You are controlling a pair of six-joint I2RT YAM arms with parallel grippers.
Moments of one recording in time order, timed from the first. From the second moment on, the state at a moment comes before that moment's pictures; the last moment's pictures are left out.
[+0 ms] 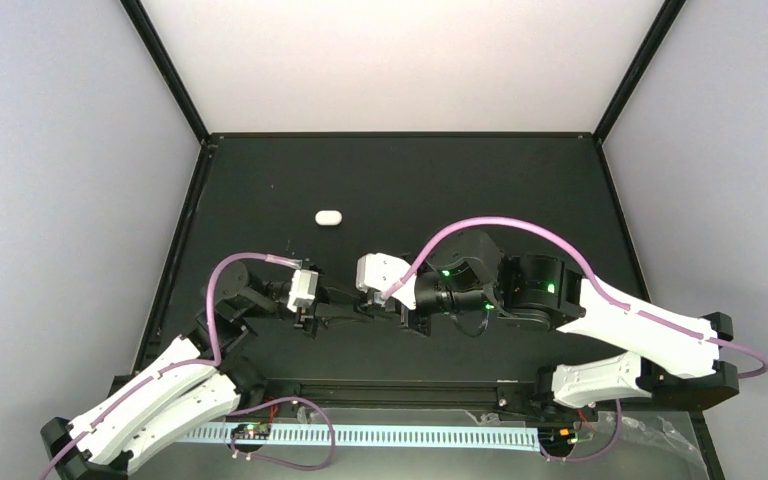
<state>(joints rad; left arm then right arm) -0.73 0.62 0.57 0.22 0.90 -0.10 1.31 1.22 1.51 -0.80 -0.13 -0.20</state>
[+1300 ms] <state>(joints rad) -0.73 0.62 0.57 0.22 0.90 -0.10 1.31 1.12 1.47 -0.73 0.00 -0.18</state>
